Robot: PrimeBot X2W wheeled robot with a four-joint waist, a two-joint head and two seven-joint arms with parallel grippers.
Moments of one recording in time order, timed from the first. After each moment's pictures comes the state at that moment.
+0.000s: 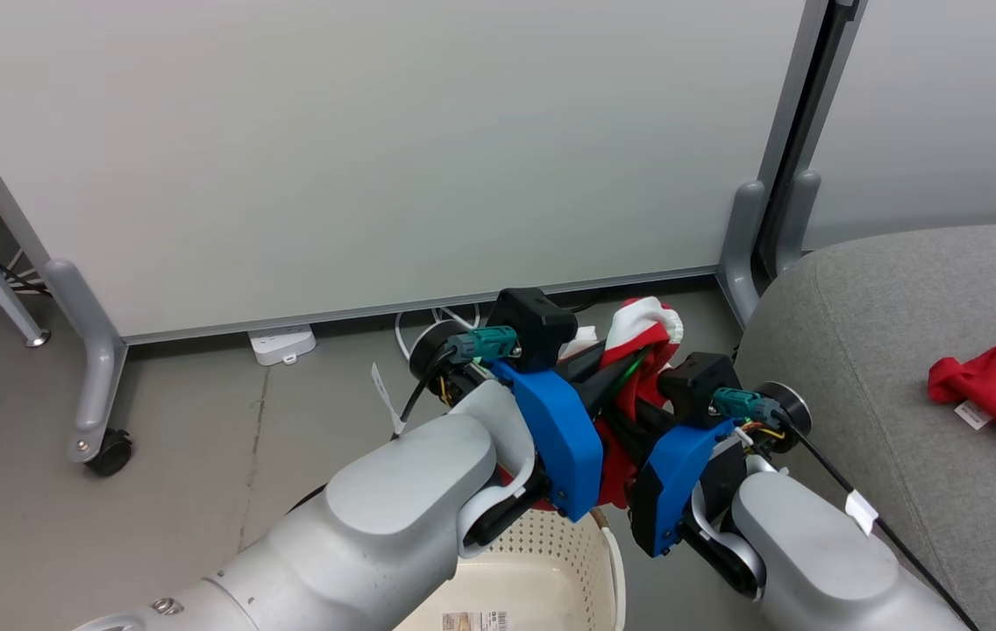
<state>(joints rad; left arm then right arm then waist) -0.96 0.05 -1.28 0.65 -1.03 -0.08 -0.17 -0.60 -0.22 0.75 0.65 0.48 0.13 -0.07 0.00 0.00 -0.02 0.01</state>
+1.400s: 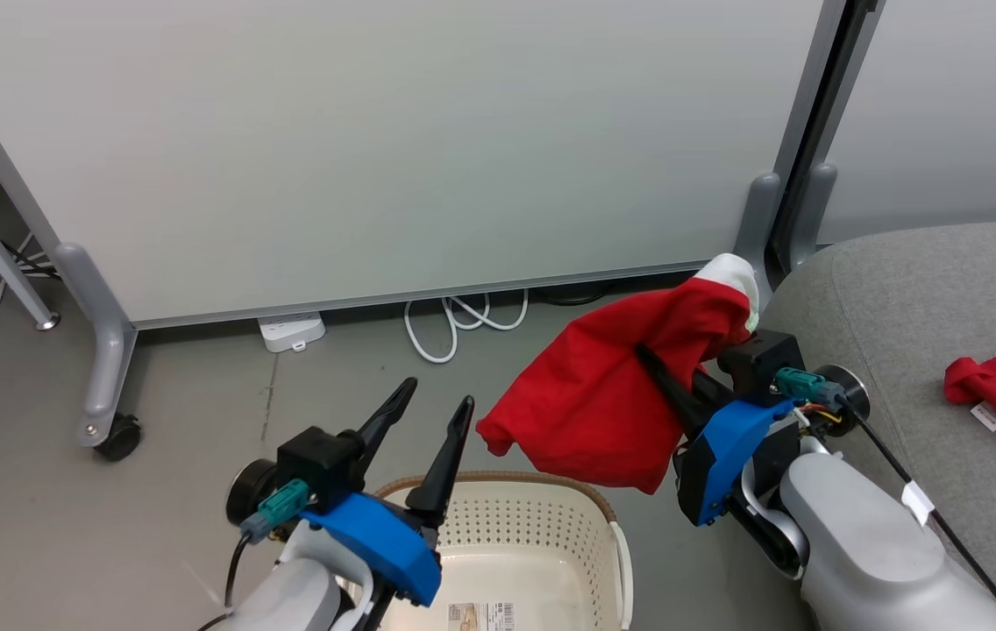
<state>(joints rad) -0.47 0.18 -0.73 0.46 -0.60 -0.01 -0.26 -0.61 -0.26 0.67 0.68 0.46 0.13 -0.12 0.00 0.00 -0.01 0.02</state>
